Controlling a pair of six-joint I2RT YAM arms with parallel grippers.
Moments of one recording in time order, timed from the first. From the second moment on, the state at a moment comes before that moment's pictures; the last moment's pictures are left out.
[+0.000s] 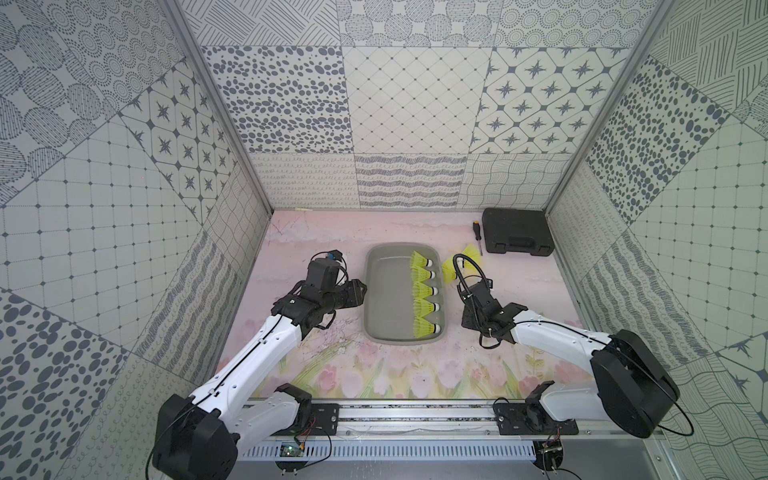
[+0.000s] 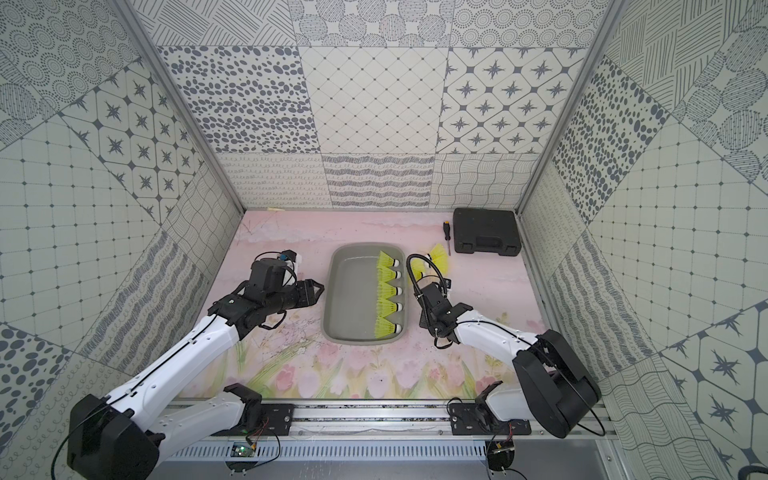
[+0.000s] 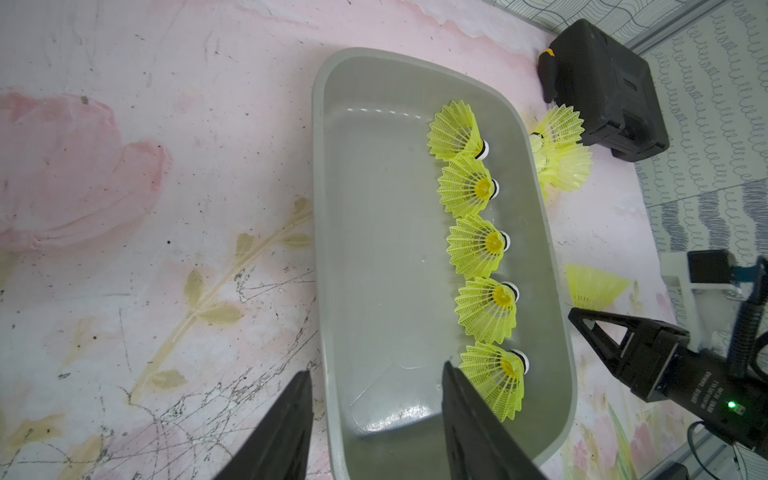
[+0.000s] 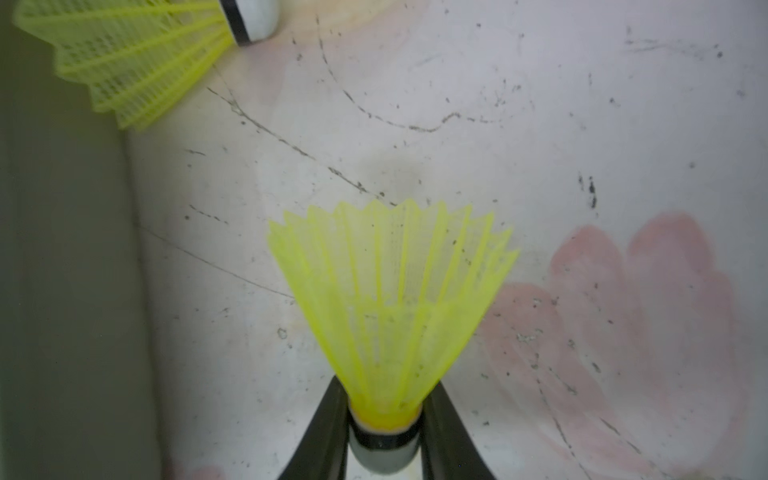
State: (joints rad) left arm -0.41 1.07 0.80 -0.48 0.15 -0.49; right arm 0.61 1.32 0.63 -0.38 0.32 0.69
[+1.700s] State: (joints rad) left arm -0.54 1.55 1.44 -0.92 0.78 0.10; right arm 0.67 1.36 0.99 -0.44 -0.47 -0.03
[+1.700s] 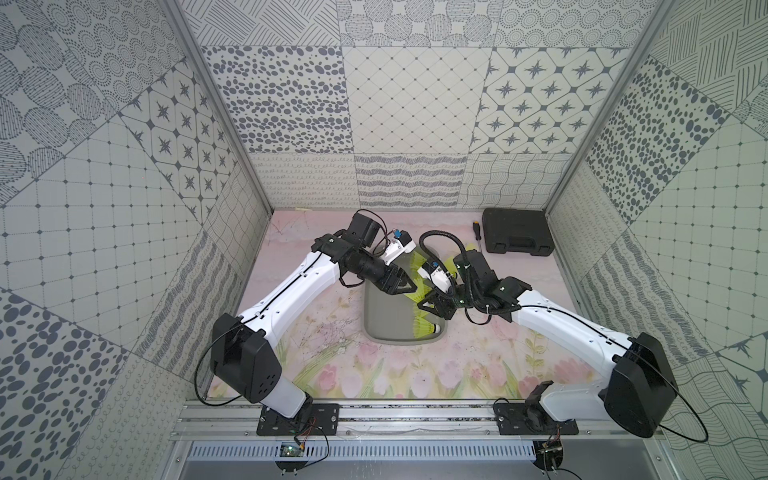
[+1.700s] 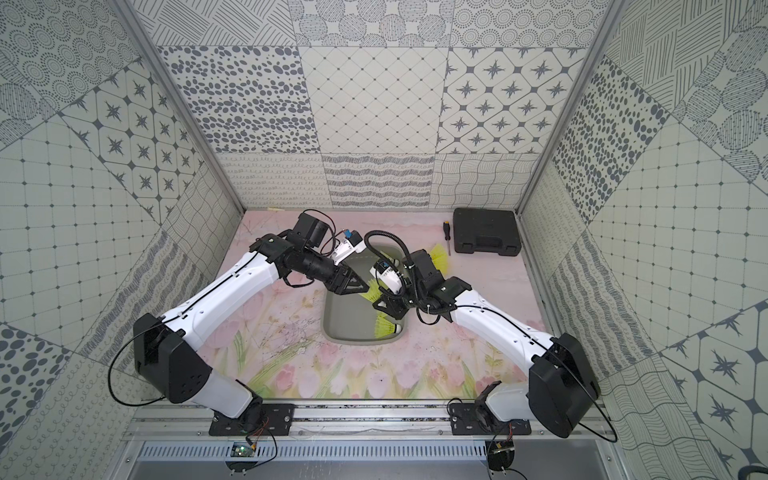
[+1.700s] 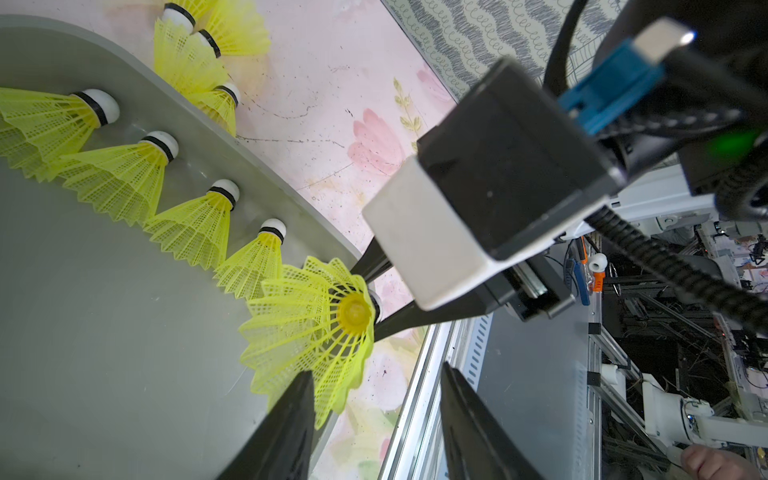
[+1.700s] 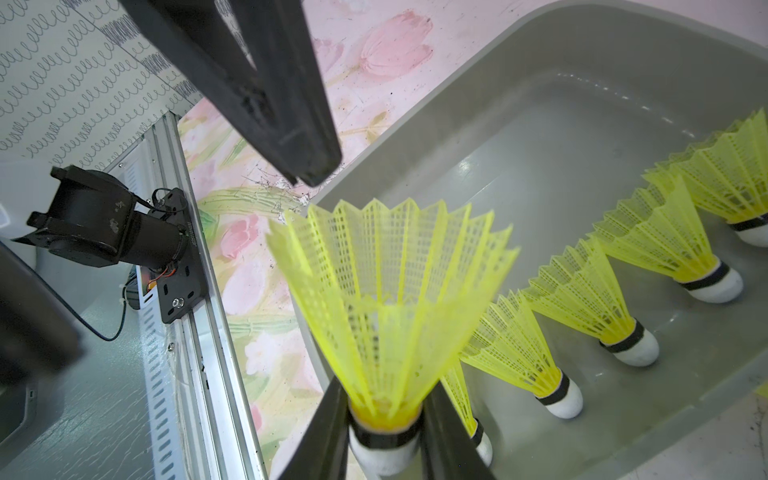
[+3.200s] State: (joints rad) left arm -0.53 1.46 1.10 -0.43 0.52 -0.37; right arm 0.67 1.14 0.80 -0.18 0.02 0.15
